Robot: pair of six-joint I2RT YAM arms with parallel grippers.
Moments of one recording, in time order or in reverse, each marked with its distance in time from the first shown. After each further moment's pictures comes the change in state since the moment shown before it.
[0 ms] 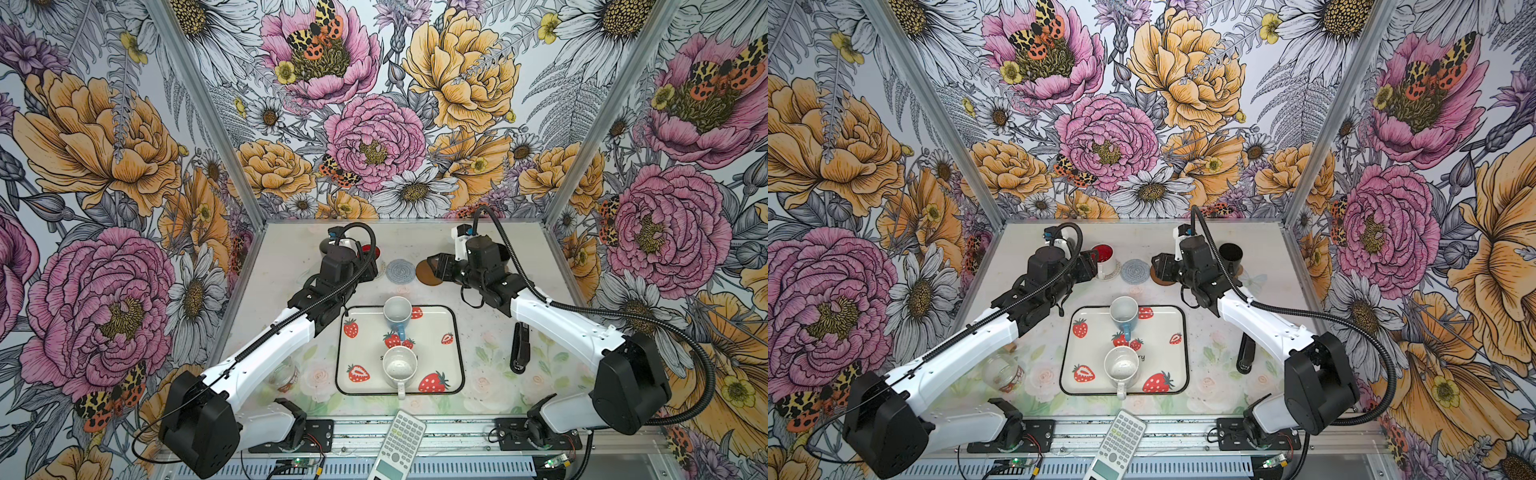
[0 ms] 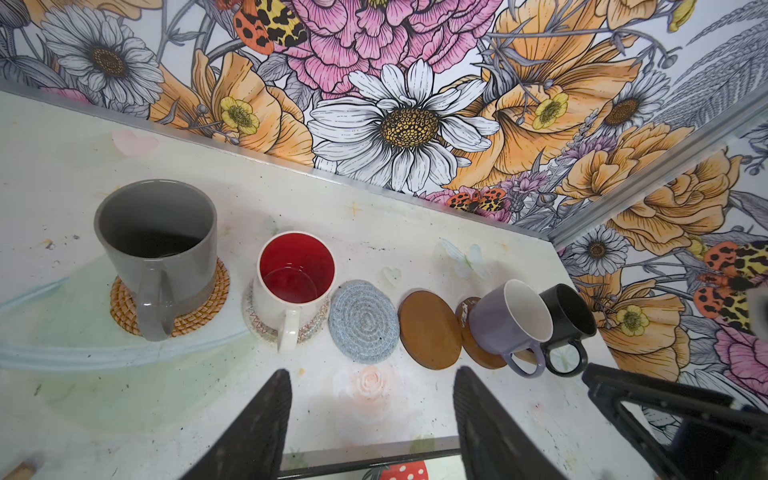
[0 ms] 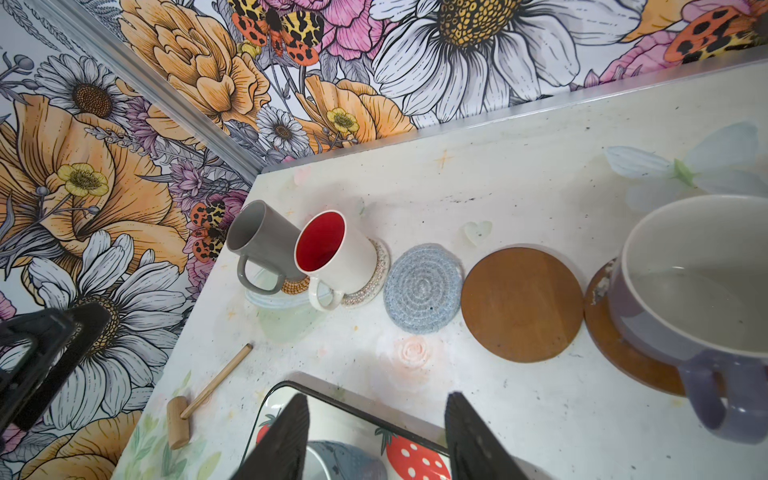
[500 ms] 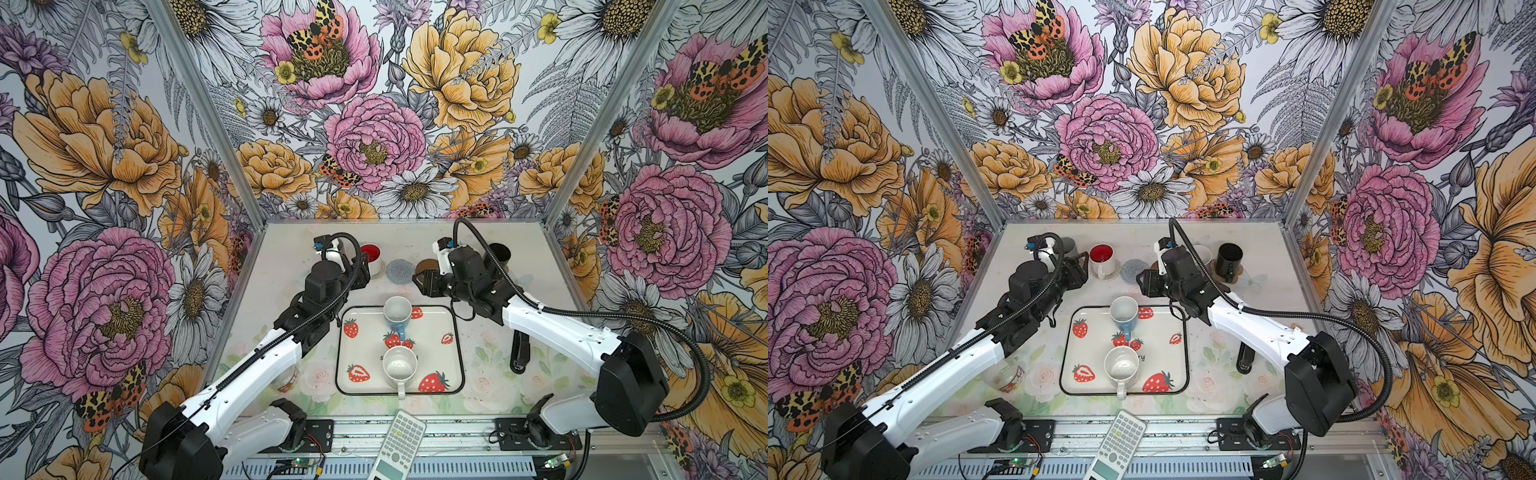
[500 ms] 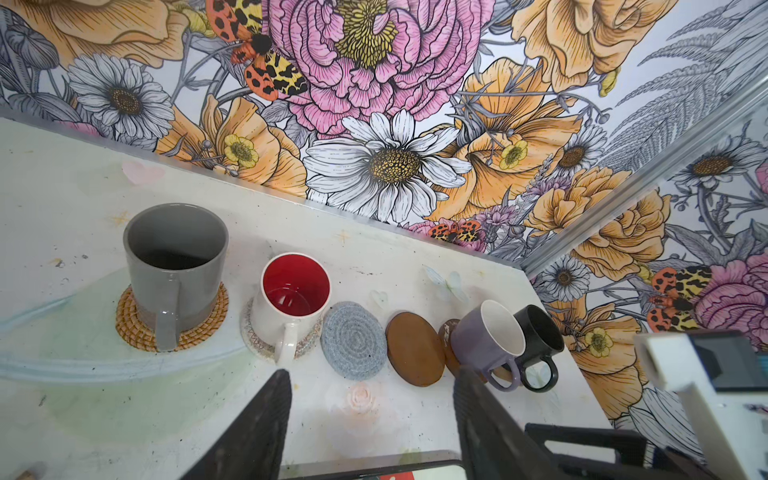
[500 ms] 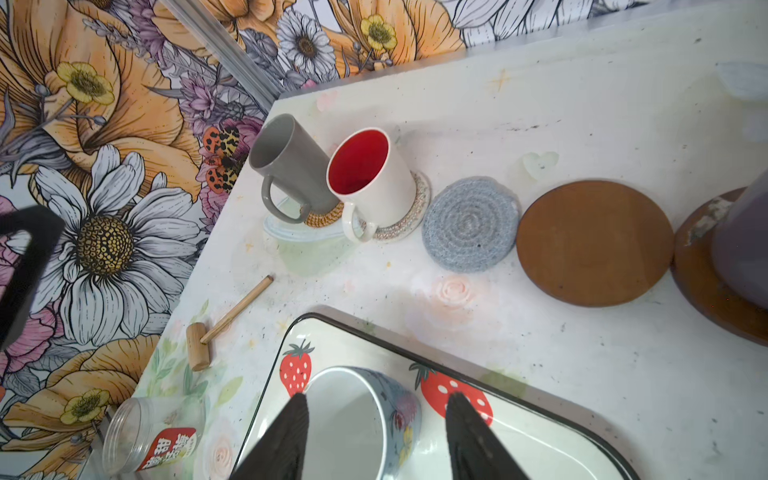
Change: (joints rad) left arm 0.000 -0.163 -0.133 0.106 -0.018 0.000; right arm 0.130 0.000 -0.007 -0.098 -0.001 0.000
